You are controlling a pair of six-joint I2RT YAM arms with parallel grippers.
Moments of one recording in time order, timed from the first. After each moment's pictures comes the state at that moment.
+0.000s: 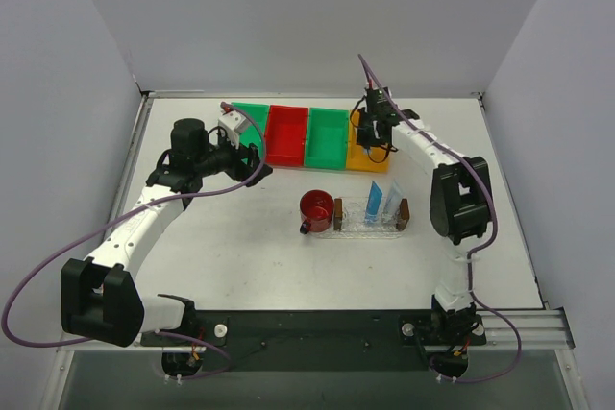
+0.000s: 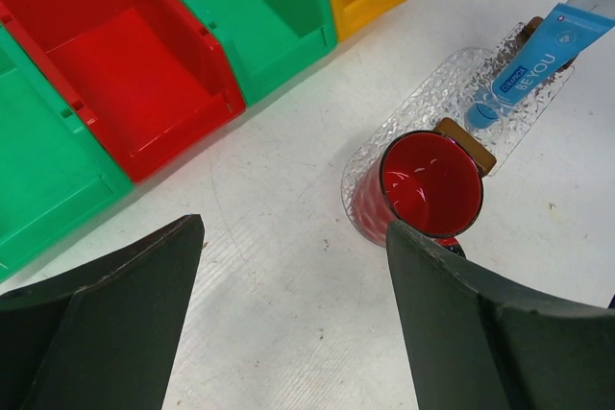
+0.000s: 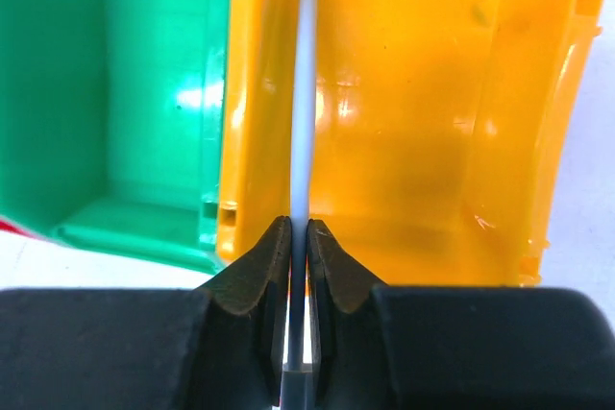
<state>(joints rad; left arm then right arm) -0.24 1.30 0.99 -0.14 0.61 0.06 0.32 2.06 1.62 -0.44 0.07 0.34</state>
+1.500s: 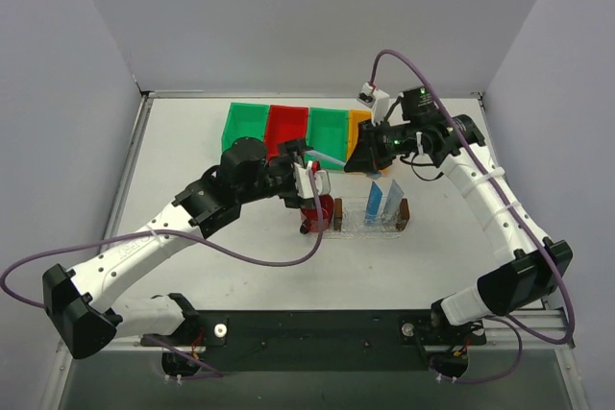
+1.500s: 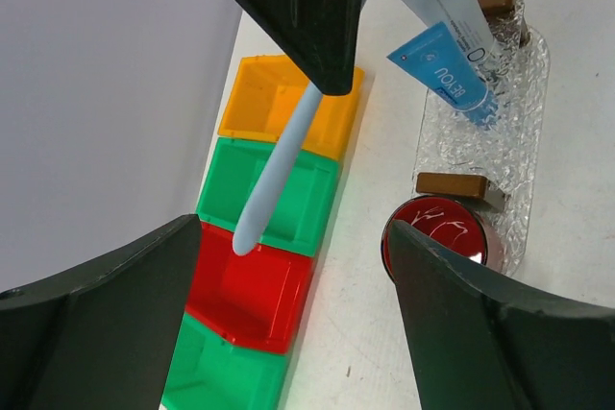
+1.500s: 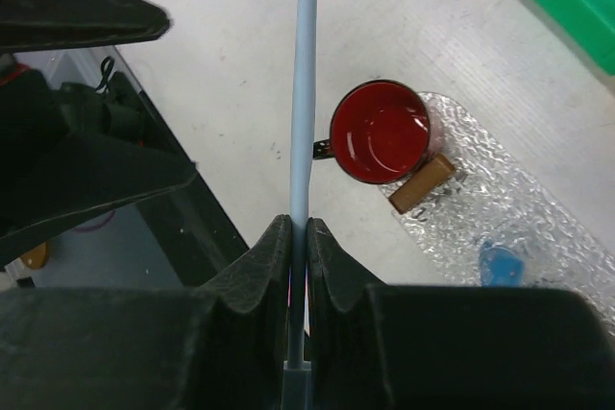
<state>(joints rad) -0.81 1.21 1.15 -0.23 0.24 0.72 0.37 1.47 1.55 -0.89 -0.65 0.03</state>
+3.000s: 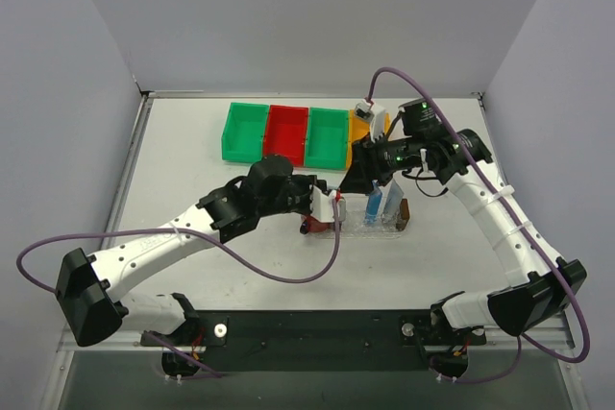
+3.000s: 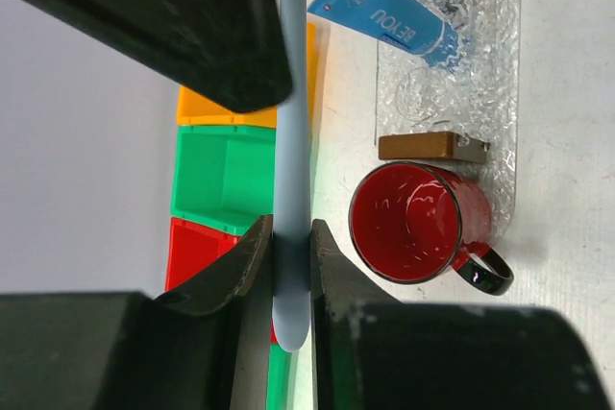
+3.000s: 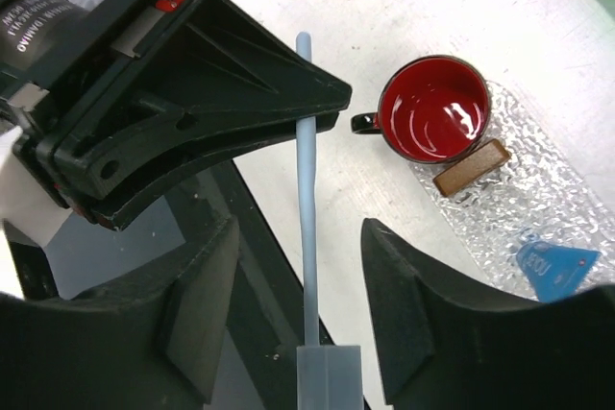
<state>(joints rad) -0.92 1.29 1.11 -0.26 0.13 0.88 0.44 1.35 1.45 -0.91 -0.71 -0.02</state>
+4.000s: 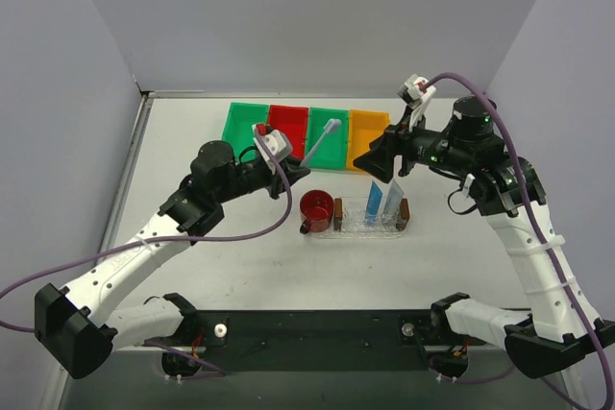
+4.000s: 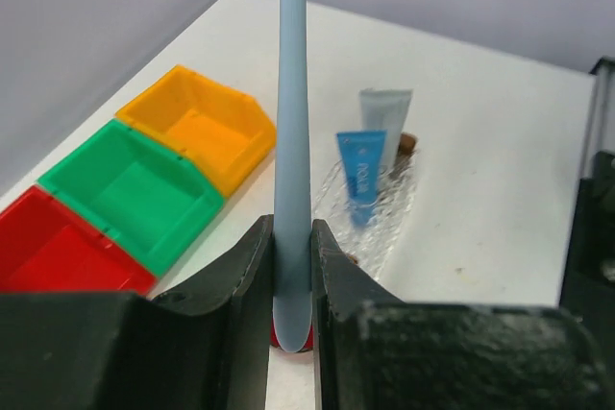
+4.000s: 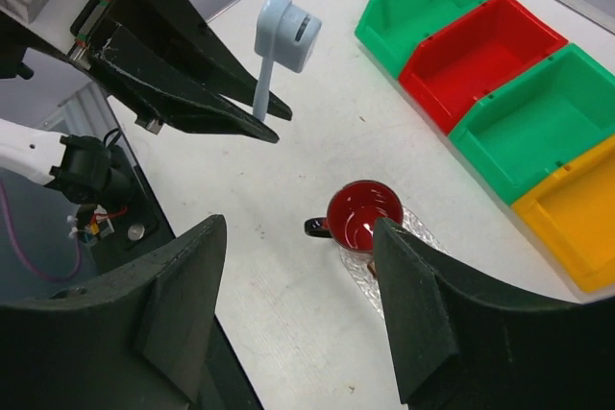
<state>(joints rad) -0.67 1.11 0.97 0.03 0.38 0.11 0.38 1.12 1.47 -0.70 -0.61 0.03</state>
